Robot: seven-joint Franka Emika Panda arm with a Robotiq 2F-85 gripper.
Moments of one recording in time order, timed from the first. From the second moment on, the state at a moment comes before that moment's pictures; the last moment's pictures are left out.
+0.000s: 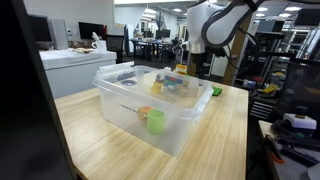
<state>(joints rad) -0.20 0.16 -0.23 -2.27 -0.52 2.38 -0.32</state>
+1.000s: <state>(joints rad) -0.19 0.17 -0.22 -2.36 -0.40 2.61 -0.22</state>
